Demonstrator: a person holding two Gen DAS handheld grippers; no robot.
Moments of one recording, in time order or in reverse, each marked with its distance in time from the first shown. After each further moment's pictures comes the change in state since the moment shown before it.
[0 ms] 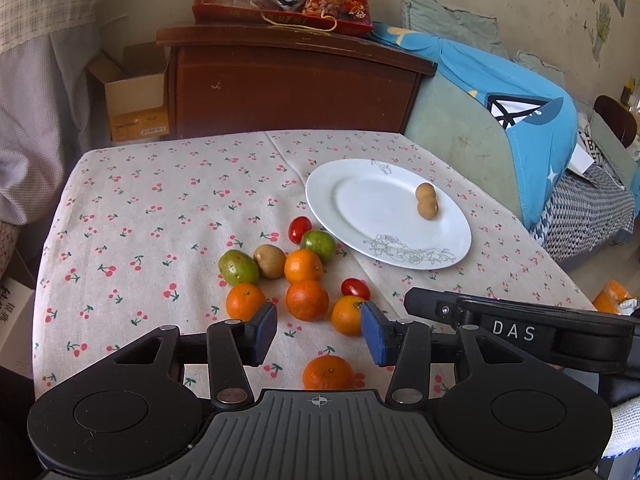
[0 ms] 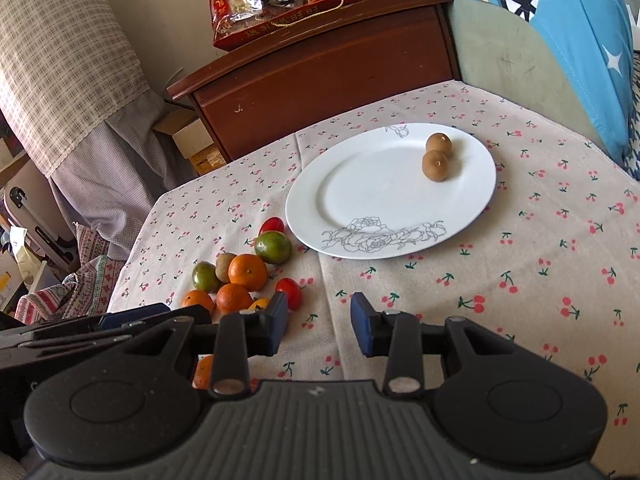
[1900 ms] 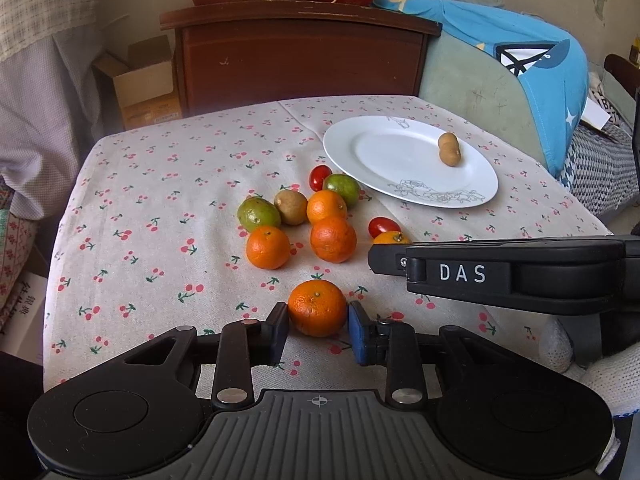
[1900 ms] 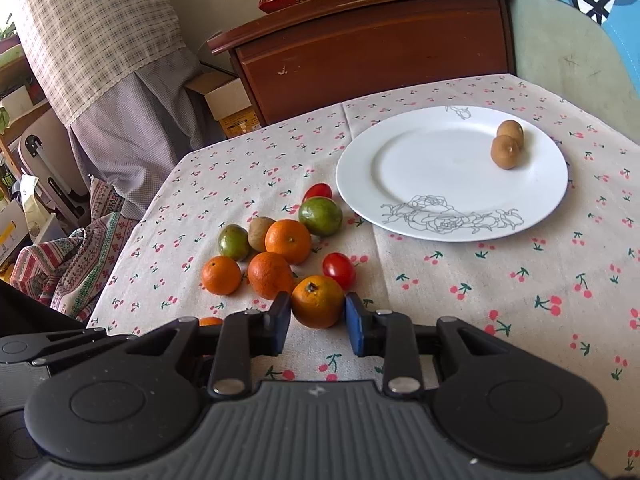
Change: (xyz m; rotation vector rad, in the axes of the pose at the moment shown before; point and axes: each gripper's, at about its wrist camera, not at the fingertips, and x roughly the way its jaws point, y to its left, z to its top) left arm 0.013 0.000 -0.032 0.078 0.033 0.096; right arm 0.034 0.029 -0.012 -0.120 0.049 0.035
